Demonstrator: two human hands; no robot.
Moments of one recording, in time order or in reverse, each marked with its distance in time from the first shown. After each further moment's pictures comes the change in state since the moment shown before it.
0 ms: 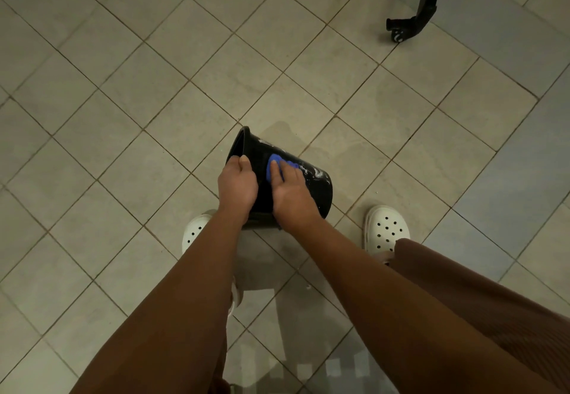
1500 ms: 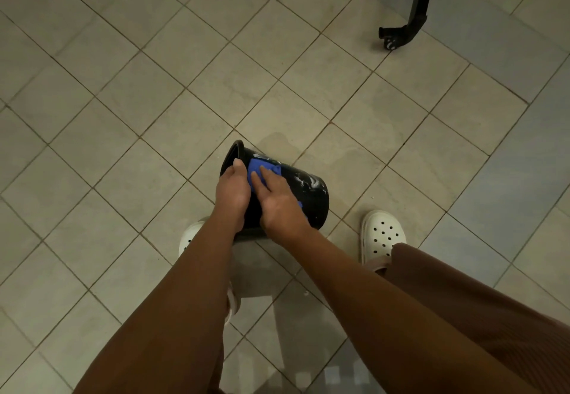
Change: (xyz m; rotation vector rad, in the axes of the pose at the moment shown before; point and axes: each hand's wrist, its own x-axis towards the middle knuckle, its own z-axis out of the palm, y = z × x) left_hand -0.001 0.005 -0.002 -0.282 -0.138 -0.266; right_hand -0.007 -0.008 -0.008 0.224 0.042 -0.133
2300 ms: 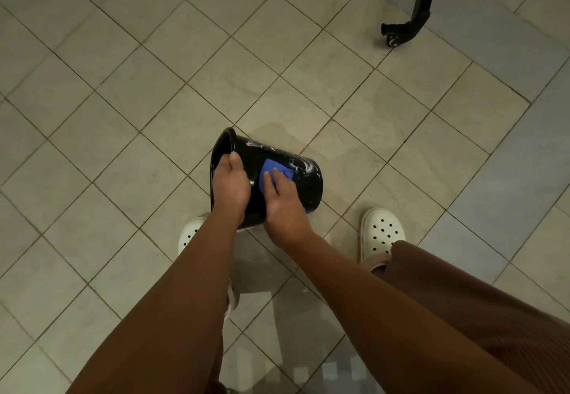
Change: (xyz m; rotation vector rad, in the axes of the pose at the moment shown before) left_hand 0.004 -0.003 0.001 0.101 0.139 0.258; right_hand -0.014 0.001 0.011 -0.033 0.030 0.062
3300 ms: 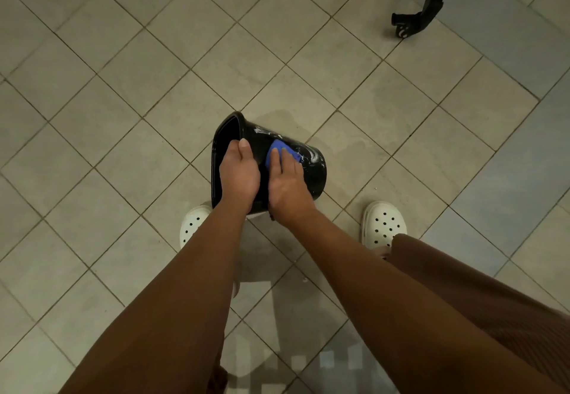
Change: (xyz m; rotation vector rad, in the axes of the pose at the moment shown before) left_hand -0.002 -0.003 0.002 0.078 0.002 0.110; right_hand 0.019 -0.006 -0.011 -0.200 -0.131 0.103
